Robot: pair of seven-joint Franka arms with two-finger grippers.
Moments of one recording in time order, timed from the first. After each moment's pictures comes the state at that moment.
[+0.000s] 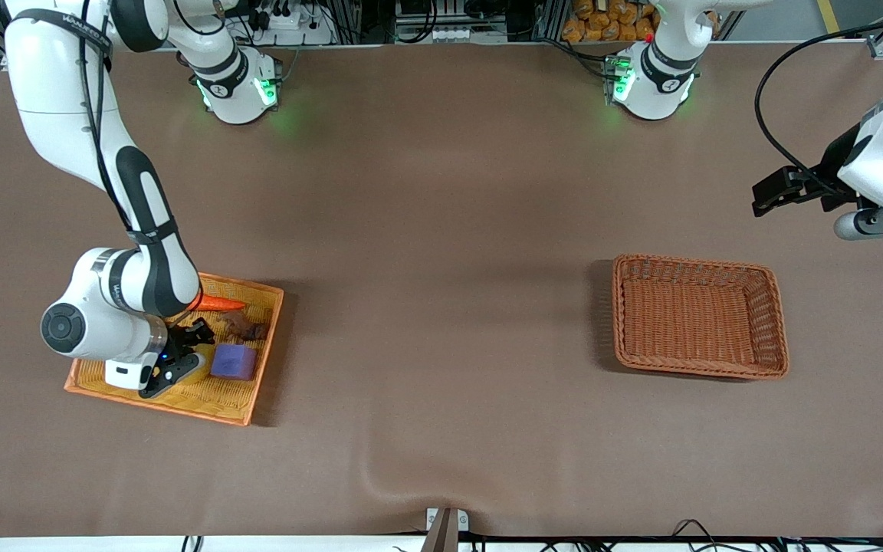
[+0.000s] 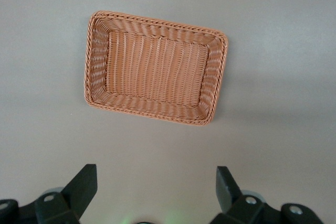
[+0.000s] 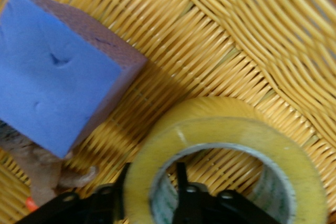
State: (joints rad) left arm -0.03 0.06 -0.10 -1.51 0.01 1.50 -0.19; right arm 0.14 0.70 -0.17 -1.65 0.21 2.19 -0.73
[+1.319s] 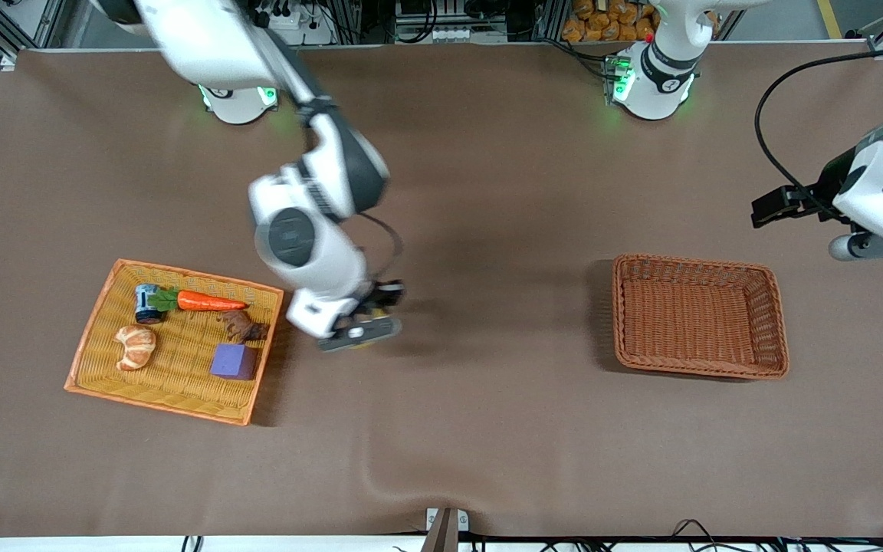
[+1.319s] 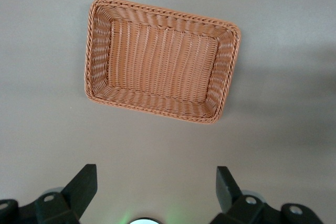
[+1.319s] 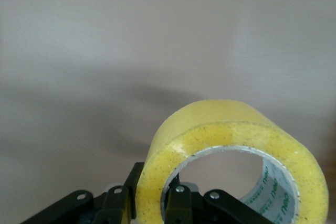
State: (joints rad) left arm 0.00 0.11 -0.10 -1.52 0.01 1.50 -0.19; right arm 0.69 0.69 -0.12 -1.35 0.23 2.13 0.32
